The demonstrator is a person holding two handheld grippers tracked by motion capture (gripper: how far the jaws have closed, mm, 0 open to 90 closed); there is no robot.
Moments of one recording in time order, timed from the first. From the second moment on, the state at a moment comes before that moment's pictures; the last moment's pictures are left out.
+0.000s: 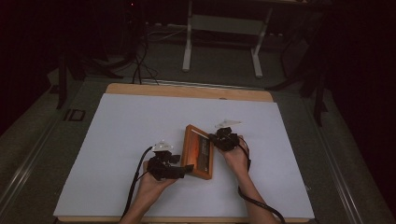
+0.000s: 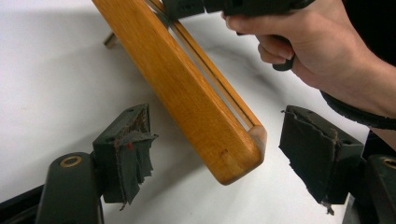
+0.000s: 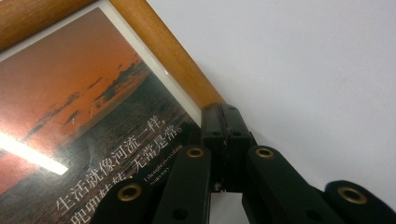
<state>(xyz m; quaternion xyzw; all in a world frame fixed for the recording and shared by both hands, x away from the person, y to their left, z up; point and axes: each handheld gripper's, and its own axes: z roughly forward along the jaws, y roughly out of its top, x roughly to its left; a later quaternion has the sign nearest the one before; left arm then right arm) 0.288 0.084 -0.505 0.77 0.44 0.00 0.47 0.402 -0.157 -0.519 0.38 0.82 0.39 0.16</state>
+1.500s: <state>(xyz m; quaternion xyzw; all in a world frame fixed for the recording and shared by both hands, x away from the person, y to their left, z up) 0.305 0.043 -0.483 0.78 0.42 -0.01 0.47 0.357 -0.206 -0.472 0.32 0.84 0.40 0.18</state>
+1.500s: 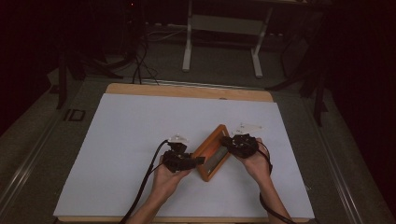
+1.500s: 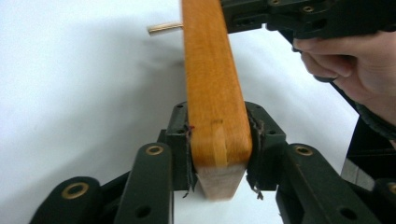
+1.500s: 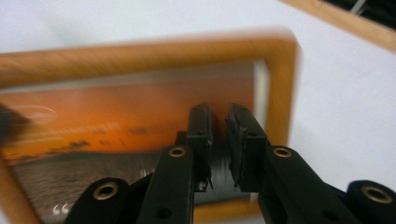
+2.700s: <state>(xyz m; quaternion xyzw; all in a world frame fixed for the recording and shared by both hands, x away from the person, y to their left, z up) 0.294 0.065 -0.414 0.84 0.24 0.08 0.49 0.315 -0.209 -0.428 0.20 0.86 0.44 0.18</state>
